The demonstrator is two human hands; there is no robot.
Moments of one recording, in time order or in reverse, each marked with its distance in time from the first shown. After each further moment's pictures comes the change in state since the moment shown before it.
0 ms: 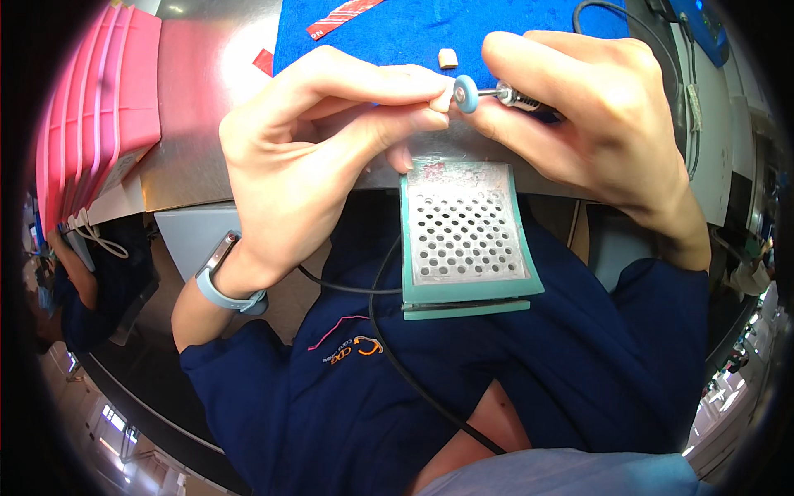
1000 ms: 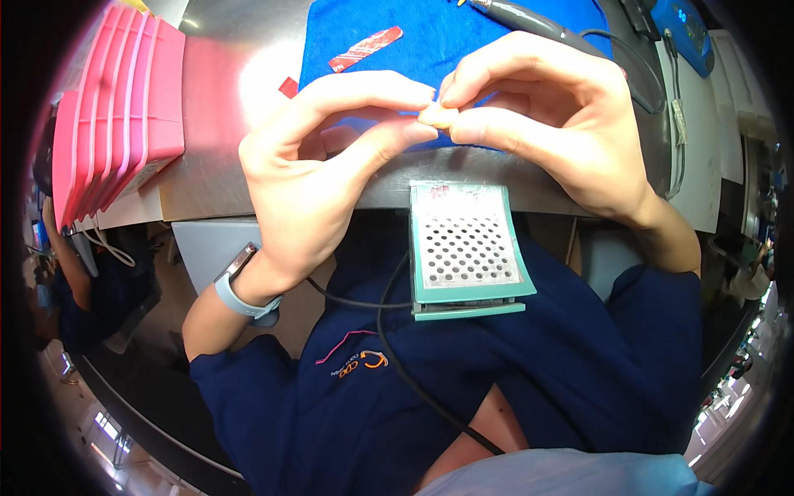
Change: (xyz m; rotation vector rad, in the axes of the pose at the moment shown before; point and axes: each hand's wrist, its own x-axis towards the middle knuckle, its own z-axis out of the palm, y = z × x) left_hand 0.003 0.004 -0.001 0.016 0.124 0.069; right_hand 0.003 -0.006 0.009 1.016 0.103 0.495
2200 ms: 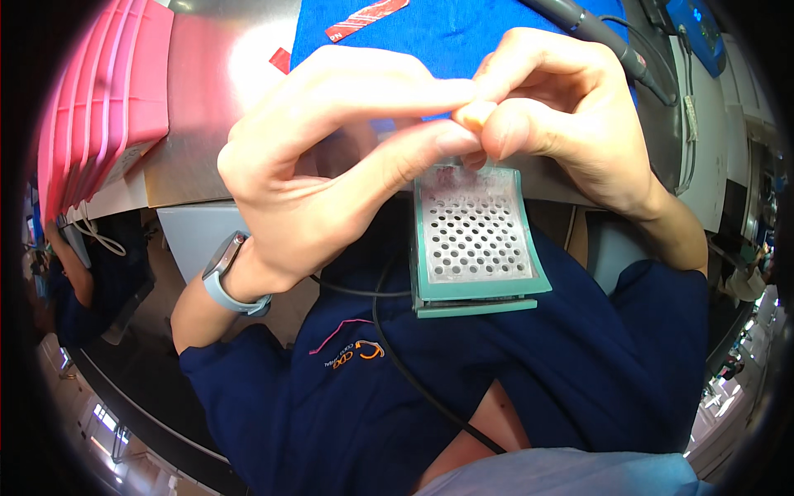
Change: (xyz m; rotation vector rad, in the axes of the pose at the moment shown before) left_hand 0.000 0.001 -0.010 0.210 -0.198 0.287; right_hand -0.006 0.021 -0.003 0.250 -0.114 0.121
